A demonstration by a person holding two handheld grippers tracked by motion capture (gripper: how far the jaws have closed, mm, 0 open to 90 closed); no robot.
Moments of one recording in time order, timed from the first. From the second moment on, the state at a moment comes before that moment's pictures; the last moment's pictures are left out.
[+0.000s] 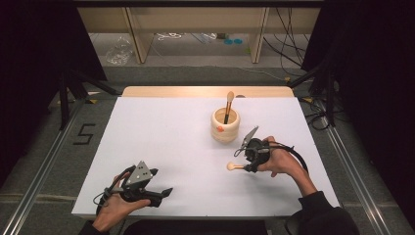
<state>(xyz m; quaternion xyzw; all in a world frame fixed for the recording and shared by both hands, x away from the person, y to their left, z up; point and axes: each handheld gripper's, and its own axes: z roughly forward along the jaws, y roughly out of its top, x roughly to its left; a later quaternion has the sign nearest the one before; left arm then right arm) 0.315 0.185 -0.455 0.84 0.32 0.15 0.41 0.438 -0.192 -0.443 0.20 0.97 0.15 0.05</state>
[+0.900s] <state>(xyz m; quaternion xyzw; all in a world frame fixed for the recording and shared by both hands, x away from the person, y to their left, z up) 0.314 0.188 -0.452 0.83 0.33 0.15 0.42 0.450 -0.180 -0.452 0.16 0.98 0.08 0.03</state>
